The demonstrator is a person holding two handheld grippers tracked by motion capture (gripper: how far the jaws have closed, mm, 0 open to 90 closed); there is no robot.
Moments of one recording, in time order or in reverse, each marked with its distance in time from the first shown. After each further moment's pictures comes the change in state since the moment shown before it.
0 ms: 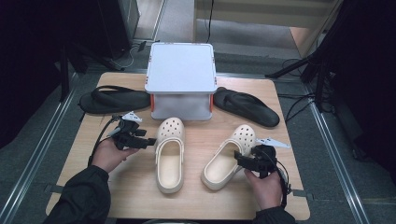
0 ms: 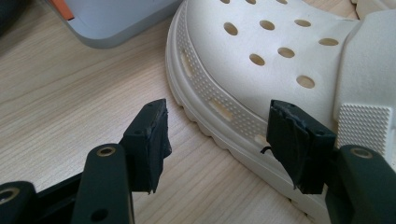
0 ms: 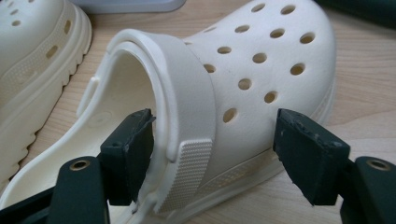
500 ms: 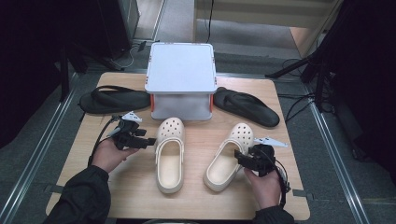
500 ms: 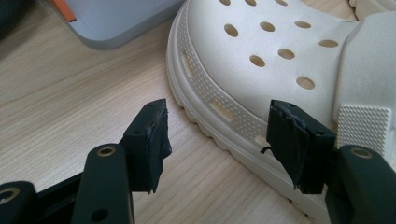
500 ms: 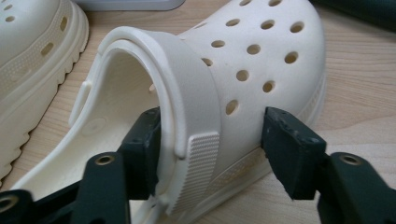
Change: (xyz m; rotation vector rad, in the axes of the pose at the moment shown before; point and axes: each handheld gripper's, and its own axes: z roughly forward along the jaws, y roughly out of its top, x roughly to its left) left arm 0.000 0.000 -0.001 0.000 0.000 0.004; right arm 0.001 0.001 0.003 -0.001 -0.006 -0.017
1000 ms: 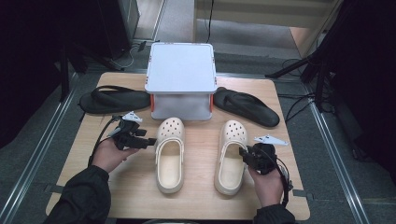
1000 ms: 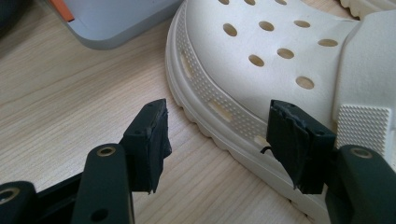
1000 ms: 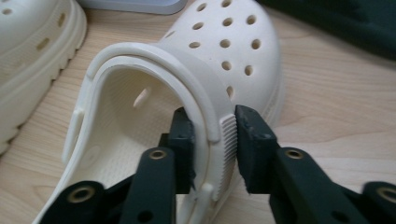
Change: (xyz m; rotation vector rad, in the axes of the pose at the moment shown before) left arm 0.000 0.000 0.000 -0.004 0.002 0.000; right arm 0.001 0.006 -0.004 -0.008 -0.033 -0.082
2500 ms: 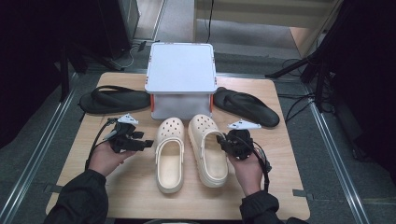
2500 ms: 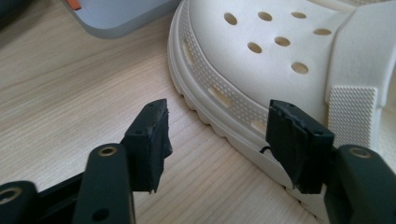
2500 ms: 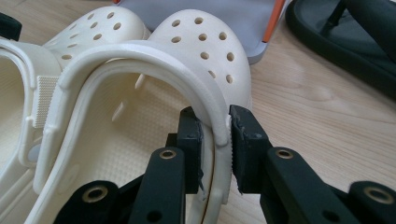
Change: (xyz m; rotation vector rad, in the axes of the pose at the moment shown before) left arm -0.002 -0.012 -0.010 -0.008 0.006 -0.026; right arm 0.052 0.045 0.028 -0.018 0.137 -0.147
